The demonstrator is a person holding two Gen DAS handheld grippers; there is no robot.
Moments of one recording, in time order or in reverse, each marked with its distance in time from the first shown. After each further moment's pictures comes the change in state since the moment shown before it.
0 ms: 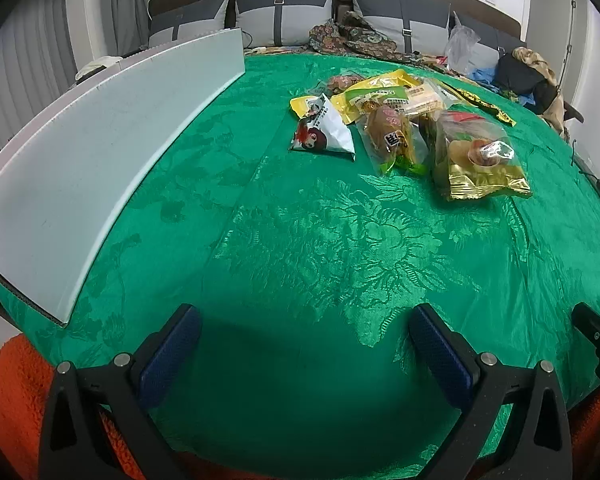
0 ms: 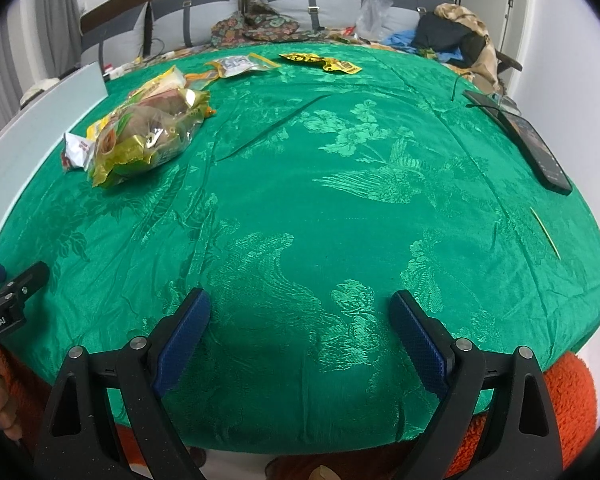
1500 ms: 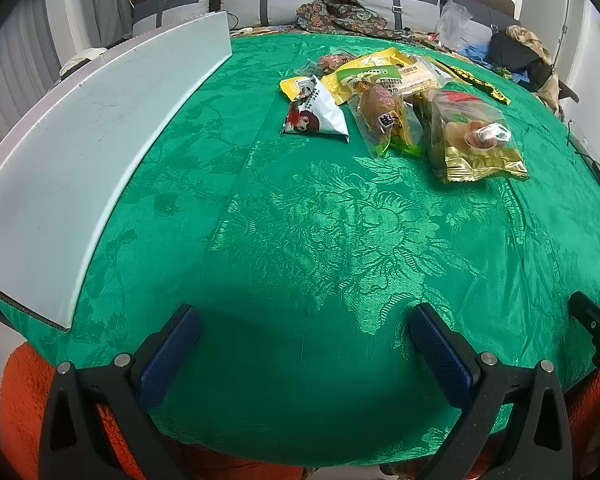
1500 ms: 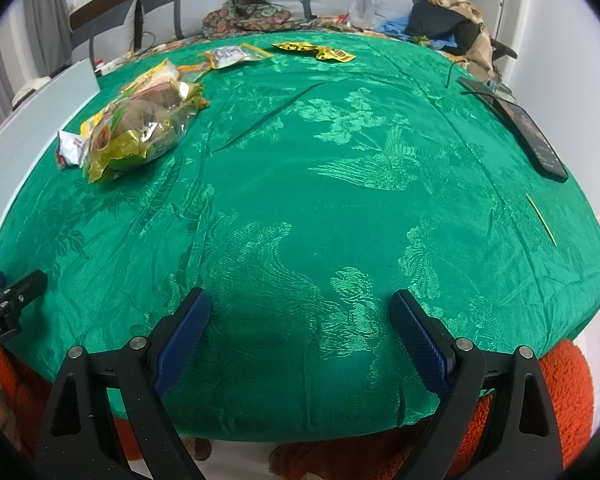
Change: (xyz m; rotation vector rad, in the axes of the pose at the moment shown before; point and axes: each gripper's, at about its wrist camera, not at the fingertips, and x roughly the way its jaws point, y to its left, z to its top) left arm 0.002 0.001 0.005 0.041 0.086 -0.025; right arm -0.004 0.002 0.002 0.029 0.052 -0.013
